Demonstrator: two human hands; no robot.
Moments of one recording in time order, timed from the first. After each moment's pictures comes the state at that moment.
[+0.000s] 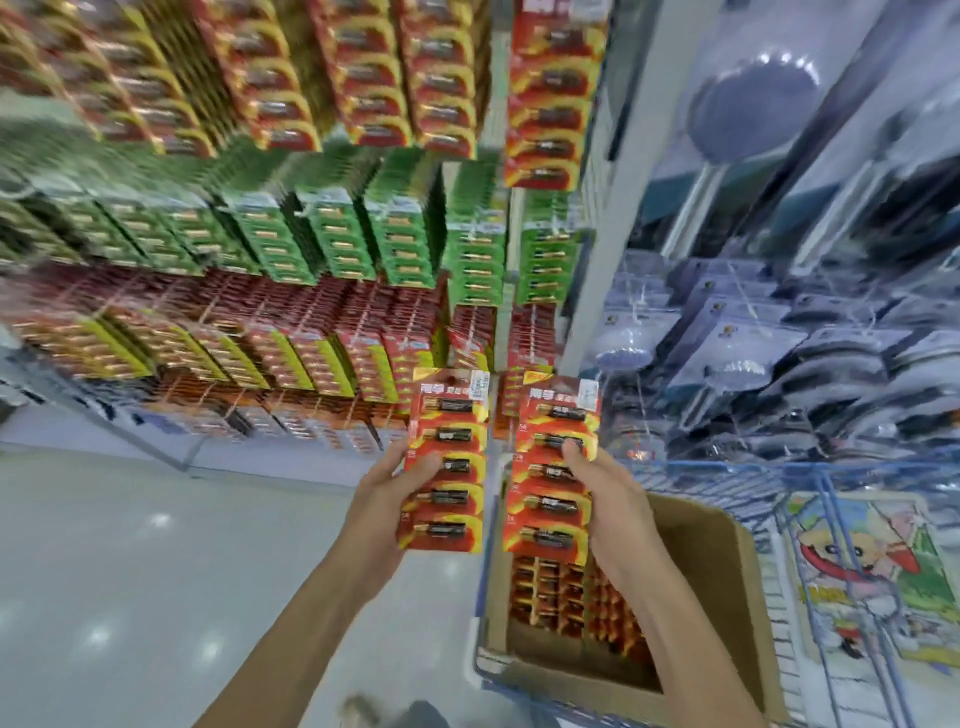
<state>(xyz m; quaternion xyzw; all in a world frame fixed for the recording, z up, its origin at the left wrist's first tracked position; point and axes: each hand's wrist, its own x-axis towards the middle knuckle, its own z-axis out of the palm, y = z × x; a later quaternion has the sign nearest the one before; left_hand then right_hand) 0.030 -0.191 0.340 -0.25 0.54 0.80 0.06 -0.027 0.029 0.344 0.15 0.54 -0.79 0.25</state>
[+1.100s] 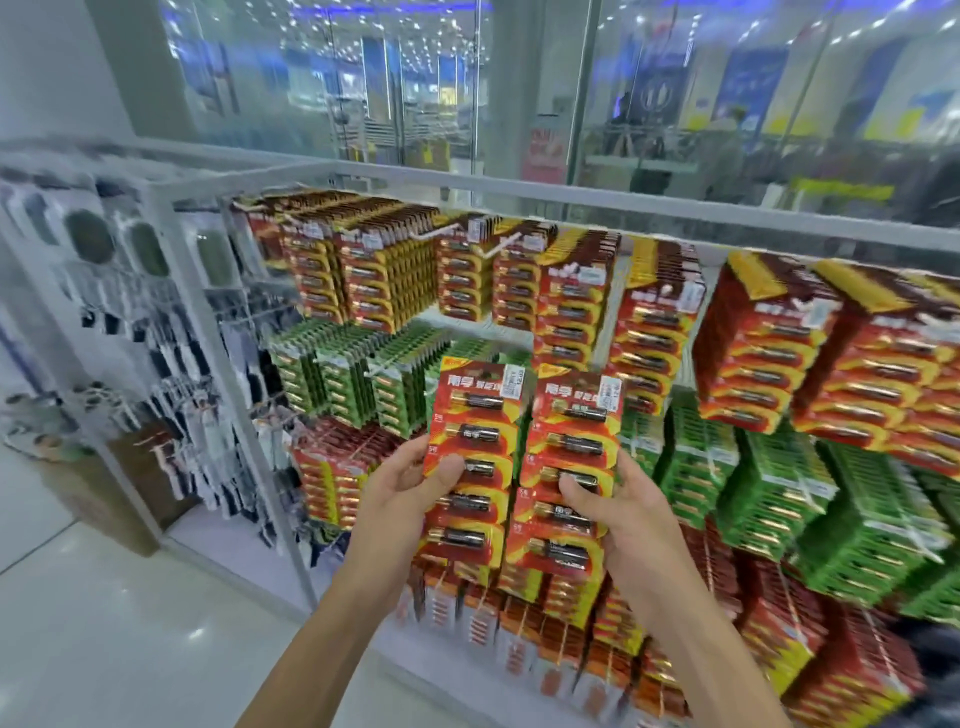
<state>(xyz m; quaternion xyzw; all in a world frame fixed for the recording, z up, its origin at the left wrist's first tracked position) 0.027 -0.667 0.481 -0.18 0.59 0.76 -0.21 -0.072 -0.477 0.493 -0.13 0.58 -0.77 0.23</state>
